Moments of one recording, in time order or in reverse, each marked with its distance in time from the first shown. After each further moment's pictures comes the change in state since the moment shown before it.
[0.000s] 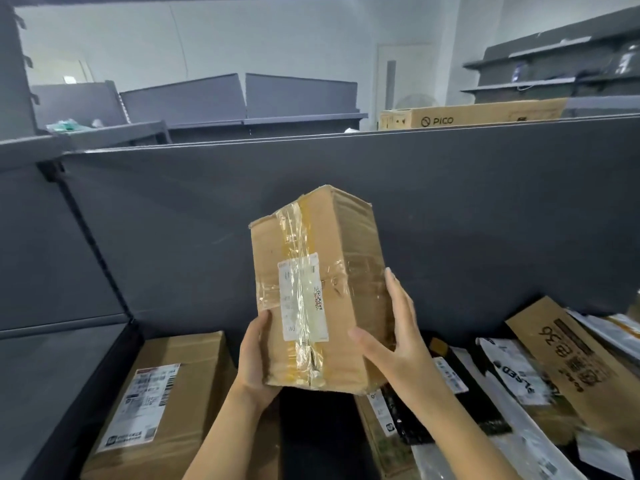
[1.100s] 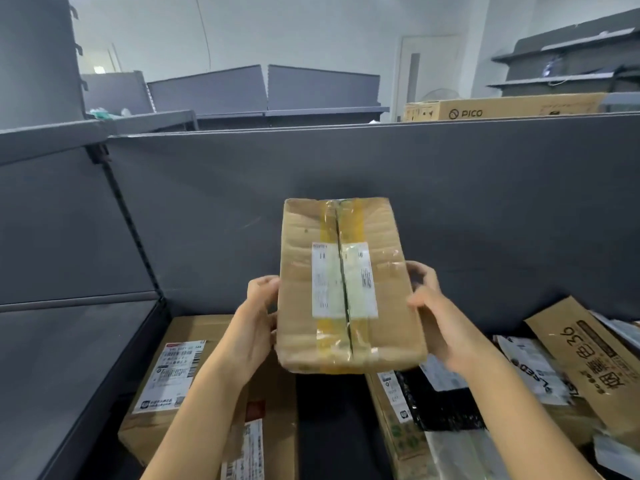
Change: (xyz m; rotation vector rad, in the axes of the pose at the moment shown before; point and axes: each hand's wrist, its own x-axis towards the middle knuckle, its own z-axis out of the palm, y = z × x) left_hand -0.037 0.053 -0.004 0.276 0.014 0.116; right_hand 0.030 0.004 -0.034 0.494 -0.195 0.319
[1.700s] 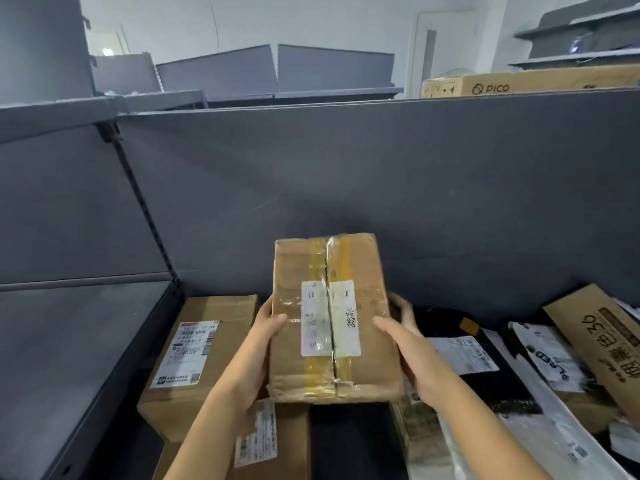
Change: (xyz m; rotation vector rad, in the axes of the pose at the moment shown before) left_hand -0.026 -0.044 -0.027 0.170 0.088 -0.122; right_hand 0.002 0.071 0.036 -0.095 0.101 0.159
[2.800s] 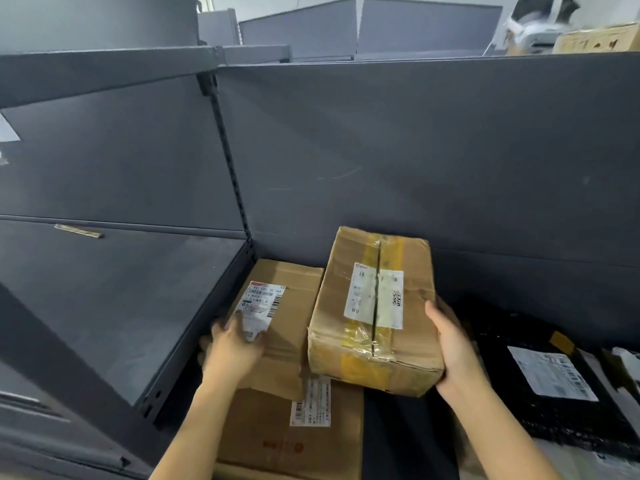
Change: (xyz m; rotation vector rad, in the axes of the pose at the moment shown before) left_hand -0.008 -0.050 -0.128 1.017 0.629 -0.390; right_hand 0.041 0.039 0.050 0.295 0.135 0.160
